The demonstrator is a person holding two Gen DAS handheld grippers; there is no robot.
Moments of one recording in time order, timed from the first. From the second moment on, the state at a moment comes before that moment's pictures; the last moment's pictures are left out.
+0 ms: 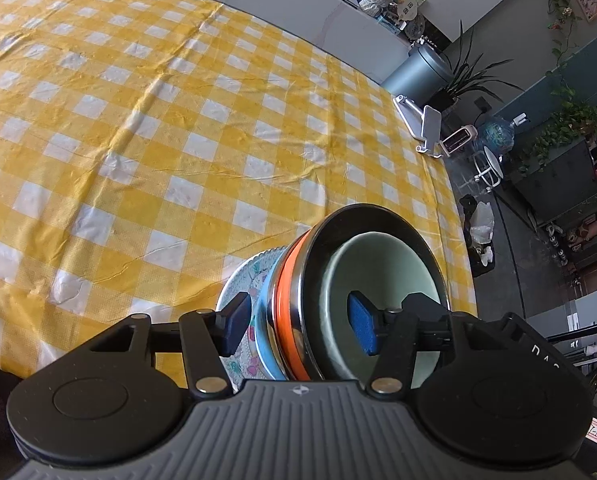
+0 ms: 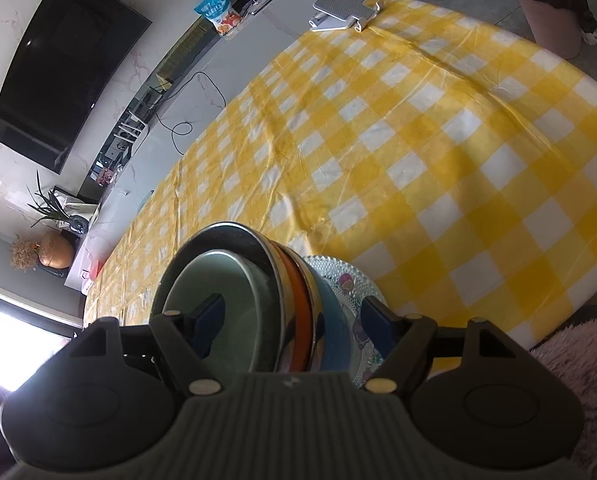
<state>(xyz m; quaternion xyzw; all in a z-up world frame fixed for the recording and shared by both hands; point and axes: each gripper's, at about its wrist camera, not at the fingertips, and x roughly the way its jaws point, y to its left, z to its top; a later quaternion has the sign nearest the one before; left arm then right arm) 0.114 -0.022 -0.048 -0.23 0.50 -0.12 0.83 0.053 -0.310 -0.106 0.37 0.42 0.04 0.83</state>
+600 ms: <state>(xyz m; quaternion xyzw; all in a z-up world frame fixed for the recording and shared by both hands) 0.016 -0.026 0.052 -0.06 0.31 -0.16 0.93 -0.035 -0.278 -0.008 0.19 0.29 0.06 0.93</state>
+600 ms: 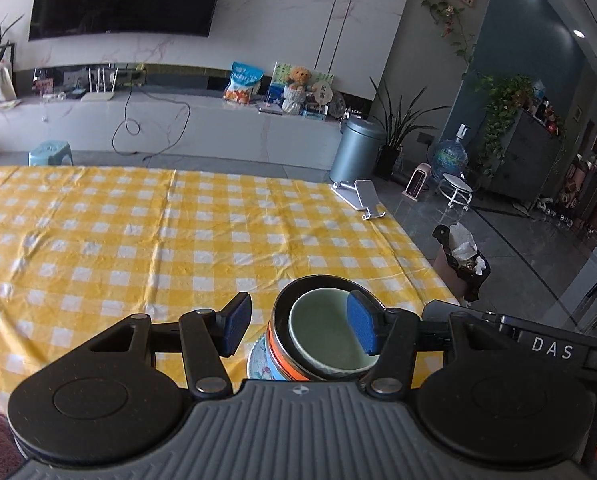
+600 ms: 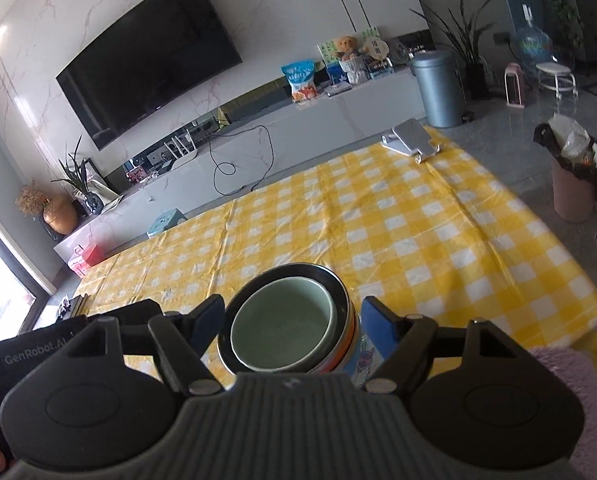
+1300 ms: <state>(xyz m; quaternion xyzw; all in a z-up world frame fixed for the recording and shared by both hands) -0.064 -0.035 -0.002 0.08 0.25 -0.11 0.96 -0.134 -0.242 -0.059 0.03 0.22 0.05 0.97</state>
